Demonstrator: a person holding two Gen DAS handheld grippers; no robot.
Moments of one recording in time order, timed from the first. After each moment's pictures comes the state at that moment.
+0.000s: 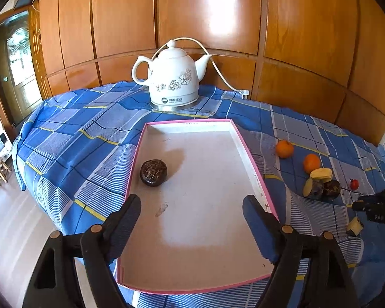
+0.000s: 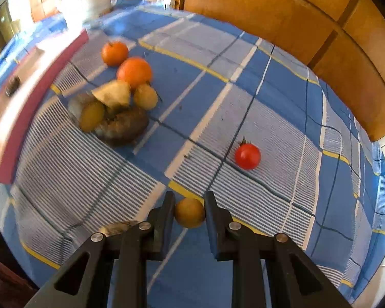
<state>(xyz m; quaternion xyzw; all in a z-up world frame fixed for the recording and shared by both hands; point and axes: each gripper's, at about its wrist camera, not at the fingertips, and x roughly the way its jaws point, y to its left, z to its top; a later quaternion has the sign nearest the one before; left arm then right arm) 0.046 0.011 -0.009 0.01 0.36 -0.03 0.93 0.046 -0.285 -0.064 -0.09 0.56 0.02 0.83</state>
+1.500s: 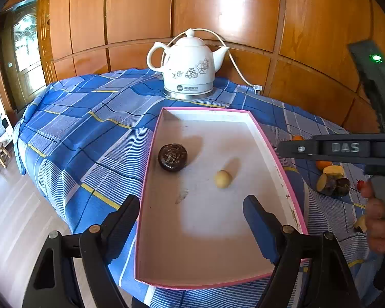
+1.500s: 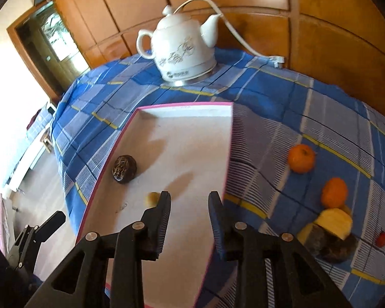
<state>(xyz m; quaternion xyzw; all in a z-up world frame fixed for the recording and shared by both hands) 0.044 0.042 -0.027 -0.02 0.38 -0.02 0.93 0.106 -0.098 -0.016 0.04 0.47 0.17 0.86</state>
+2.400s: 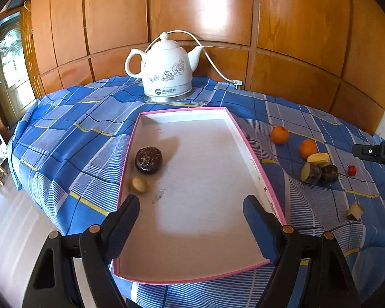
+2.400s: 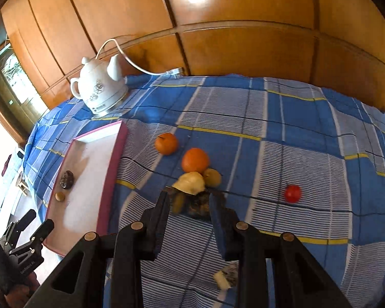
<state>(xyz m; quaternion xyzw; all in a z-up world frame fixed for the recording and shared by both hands) 0.036 0.009 -0.023 0.02 0.37 -0.05 0.93 0.045 -0.261 0.000 0.11 0.44 0.05 0.89</state>
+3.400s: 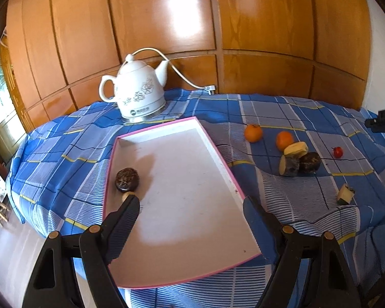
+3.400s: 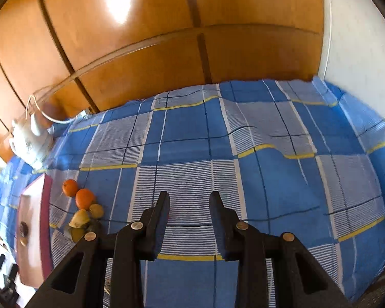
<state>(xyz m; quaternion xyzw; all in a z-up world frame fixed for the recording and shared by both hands) 0.021 -0.033 -0.011 0.09 0.34 -0.10 0.93 0.018 -0.418 0.006 0.17 0.40 -0.14 0.89</state>
